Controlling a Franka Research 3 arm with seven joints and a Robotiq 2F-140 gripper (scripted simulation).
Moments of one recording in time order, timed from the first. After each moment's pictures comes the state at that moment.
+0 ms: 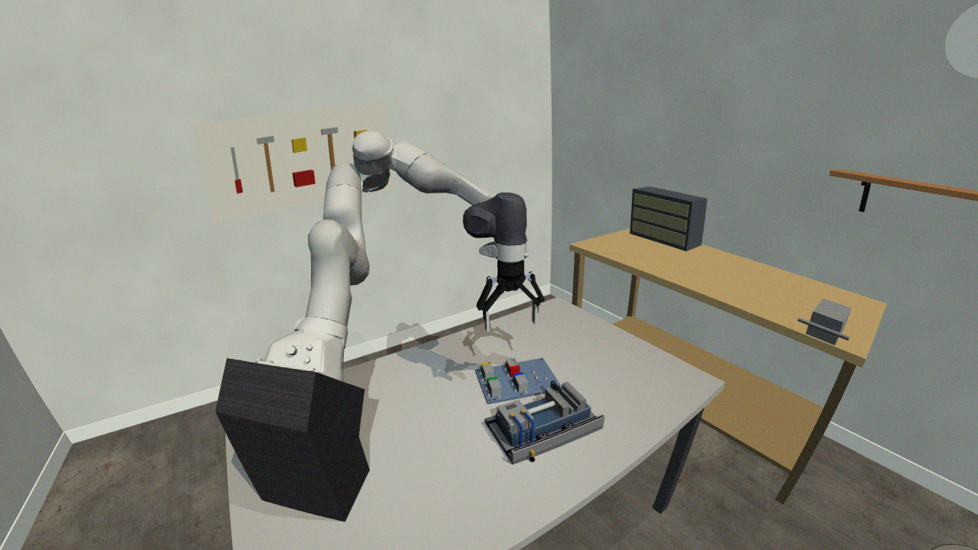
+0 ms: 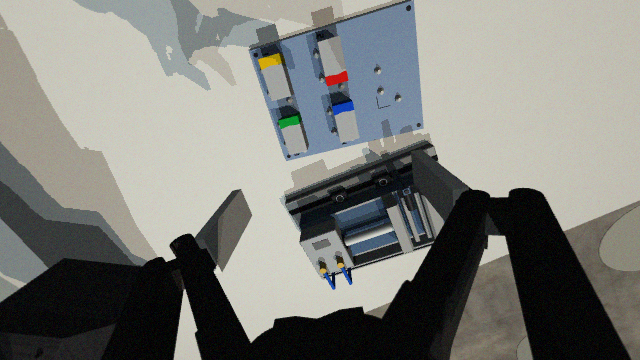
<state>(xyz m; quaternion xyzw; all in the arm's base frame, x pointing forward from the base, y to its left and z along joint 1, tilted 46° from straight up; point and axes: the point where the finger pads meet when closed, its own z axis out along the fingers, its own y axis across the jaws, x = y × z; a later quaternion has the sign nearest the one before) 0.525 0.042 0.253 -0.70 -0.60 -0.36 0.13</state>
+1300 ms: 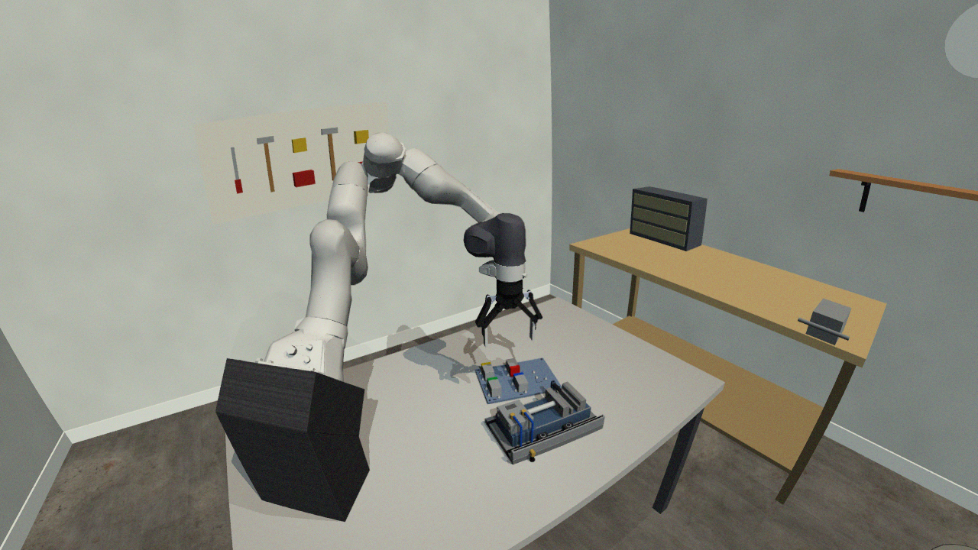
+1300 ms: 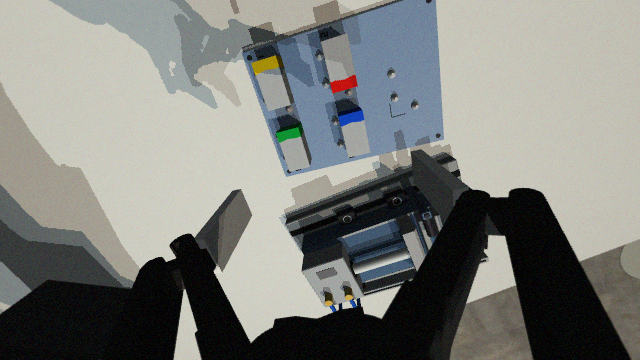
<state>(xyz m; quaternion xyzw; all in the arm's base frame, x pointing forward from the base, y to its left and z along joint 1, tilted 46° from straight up) 0.542 0.085 0.215 -0.70 -0.60 -0.36 0.14</state>
